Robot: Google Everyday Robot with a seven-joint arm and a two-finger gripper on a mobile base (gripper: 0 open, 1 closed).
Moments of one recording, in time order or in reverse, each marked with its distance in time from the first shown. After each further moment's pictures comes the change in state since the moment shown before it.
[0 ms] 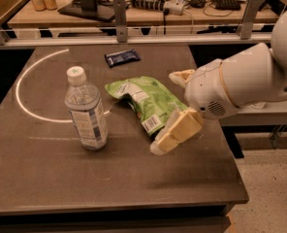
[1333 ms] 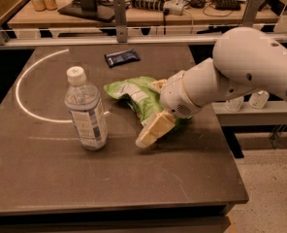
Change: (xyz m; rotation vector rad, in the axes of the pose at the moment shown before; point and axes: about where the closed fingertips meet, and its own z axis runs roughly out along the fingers) arm 0.020 -0.032 0.086 -0.069 0.037 -0.078
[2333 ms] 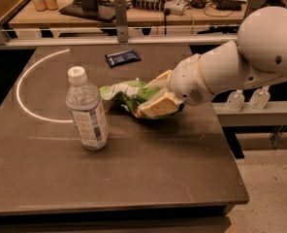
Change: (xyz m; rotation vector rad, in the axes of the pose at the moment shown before) arm -0.029 -0.010 -0.043 0.035 -0.101 0.011
